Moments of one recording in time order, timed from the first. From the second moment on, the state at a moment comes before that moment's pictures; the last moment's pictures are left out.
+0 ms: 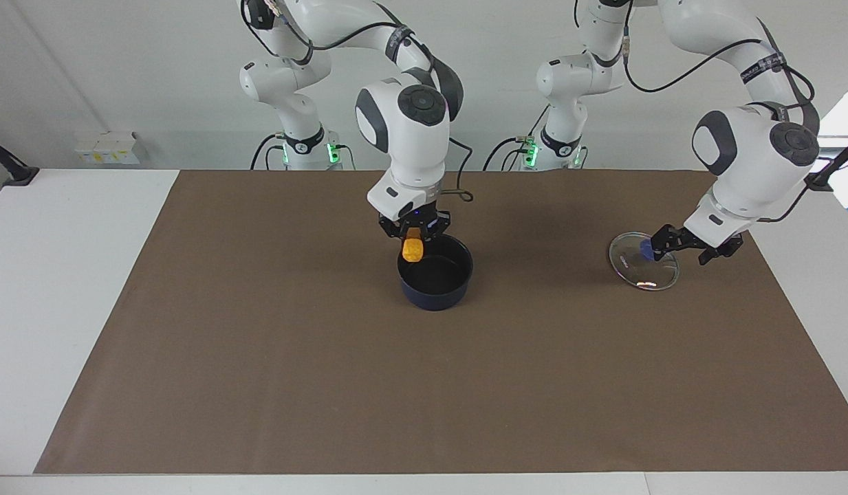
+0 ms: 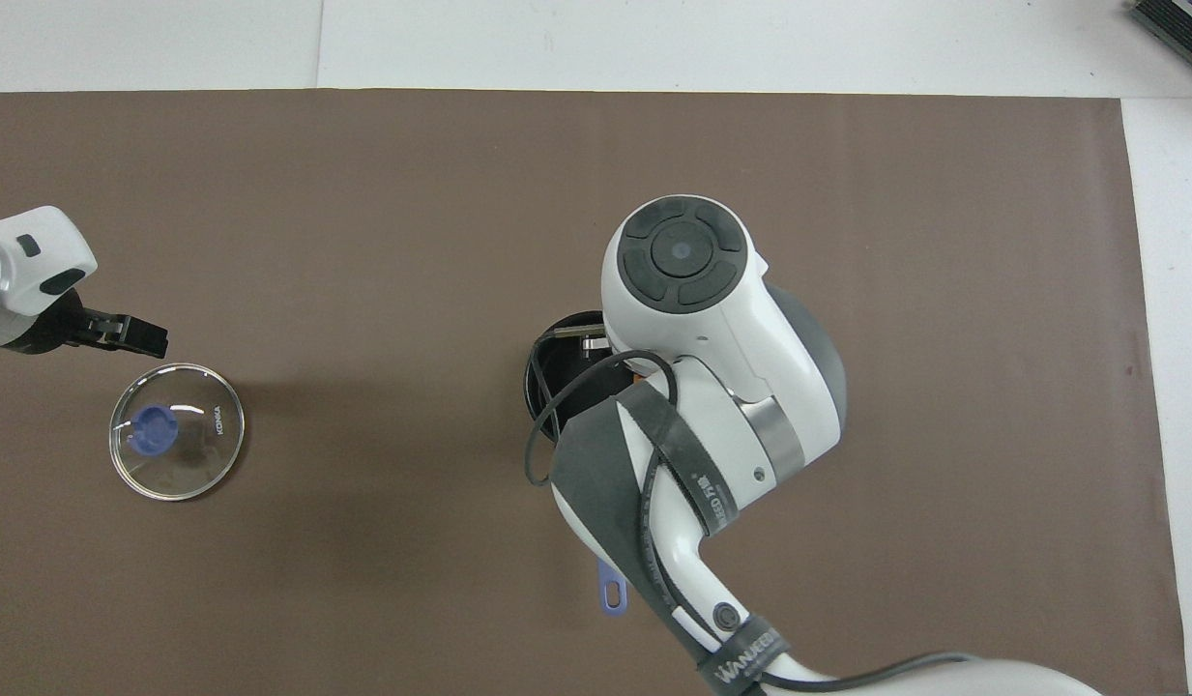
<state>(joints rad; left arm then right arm) 0.12 0.15 -0.06 -1.83 0.05 1.93 0.23 0.64 0.37 -0.08 -1.50 0.01 1.85 0.56</state>
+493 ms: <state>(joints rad) 0.02 0.17 -0.07 -1.76 0.05 1.92 0.07 0.65 0.48 -0.05 -1.49 0.06 1.97 0.56</state>
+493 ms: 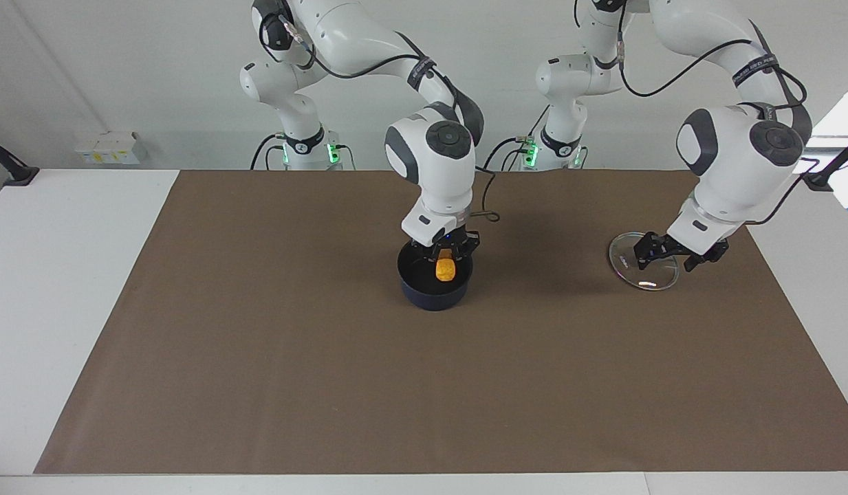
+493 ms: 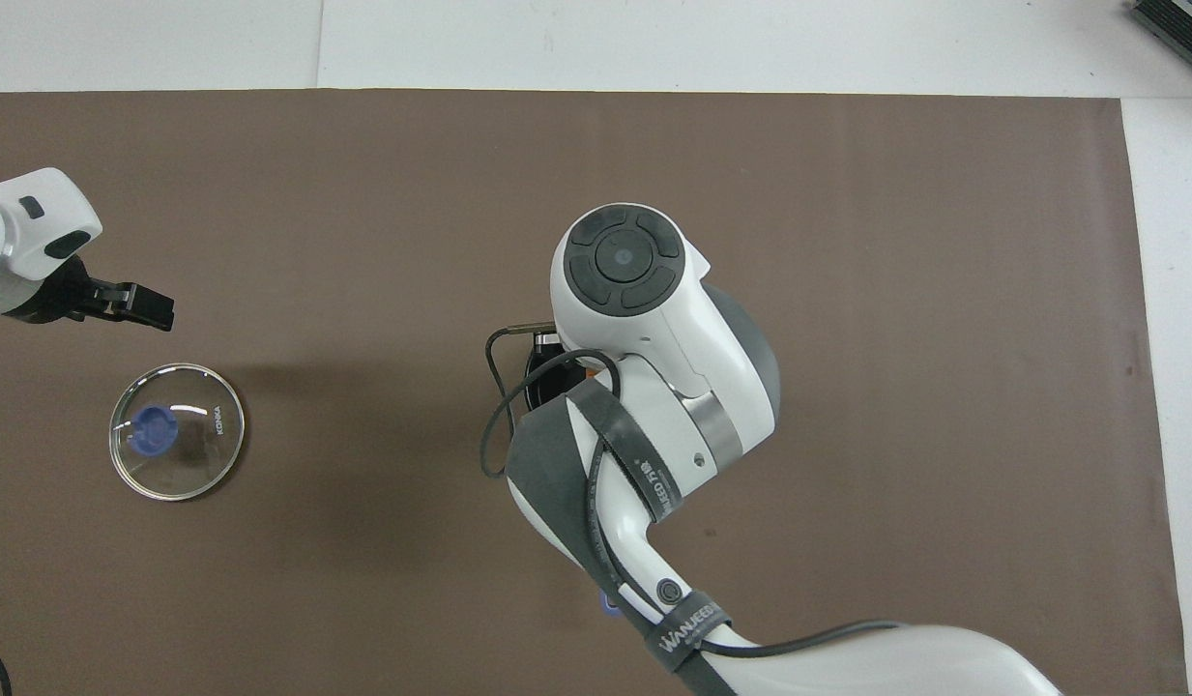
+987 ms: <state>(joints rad) 0.00 0.04 -0.06 -1.72 0.05 1.79 0.06 0.65 0.47 -0.05 -1.57 0.06 1.99 0.54</state>
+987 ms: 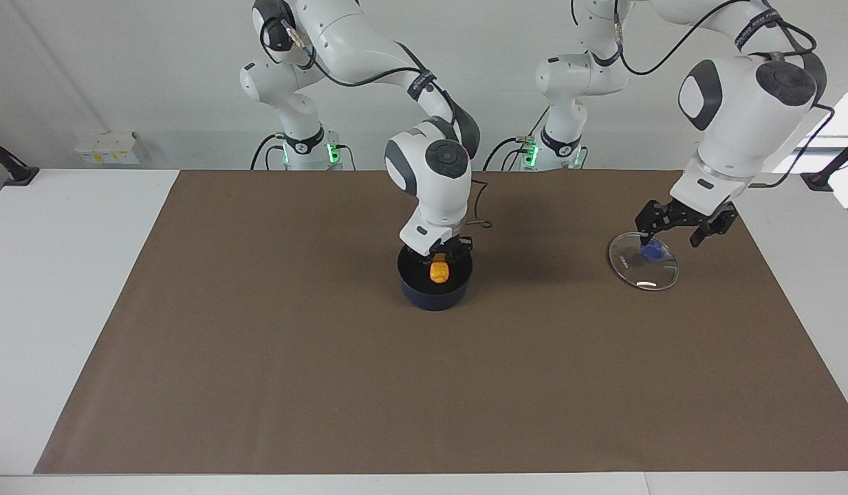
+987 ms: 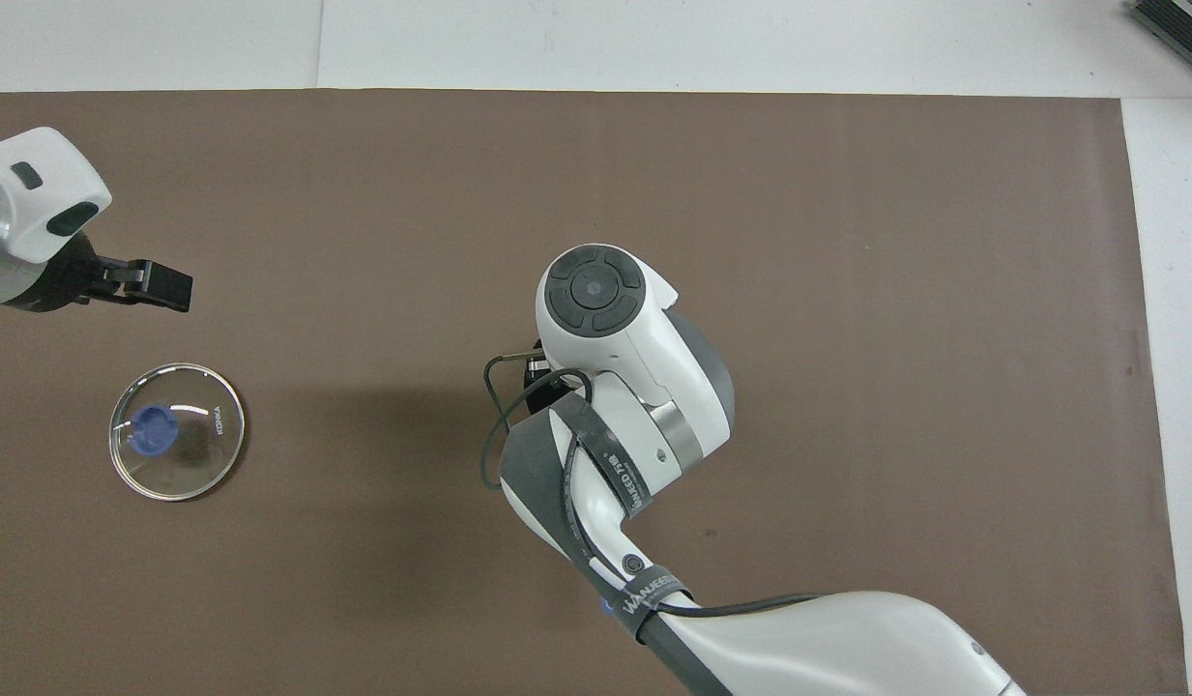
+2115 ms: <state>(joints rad) 0.00 -0.04 -0.06 -1.65 0.05 1.60 0.06 0.64 0.45 -0.05 -1.64 0.09 2.12 0.48</state>
